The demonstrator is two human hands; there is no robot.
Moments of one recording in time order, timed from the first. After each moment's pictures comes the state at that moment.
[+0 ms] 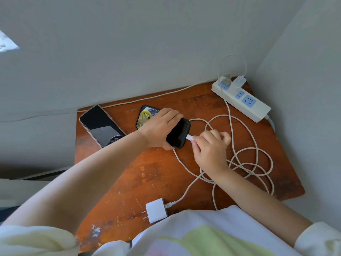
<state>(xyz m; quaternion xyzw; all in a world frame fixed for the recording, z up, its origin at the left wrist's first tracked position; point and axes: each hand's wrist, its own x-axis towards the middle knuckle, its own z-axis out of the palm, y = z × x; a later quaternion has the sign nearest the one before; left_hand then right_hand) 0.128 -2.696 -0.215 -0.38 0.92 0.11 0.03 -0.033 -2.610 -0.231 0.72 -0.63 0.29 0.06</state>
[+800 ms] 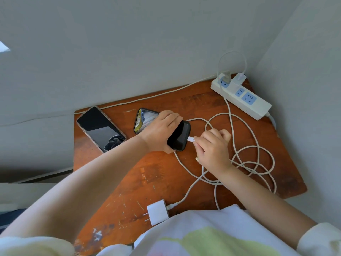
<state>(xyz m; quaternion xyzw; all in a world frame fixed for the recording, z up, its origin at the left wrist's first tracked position) 0.126 -2.692 -0.221 -0.38 0.92 0.11 0.03 -0.043 -2.616 -0.241 0.74 -0.60 0.30 0.05</state>
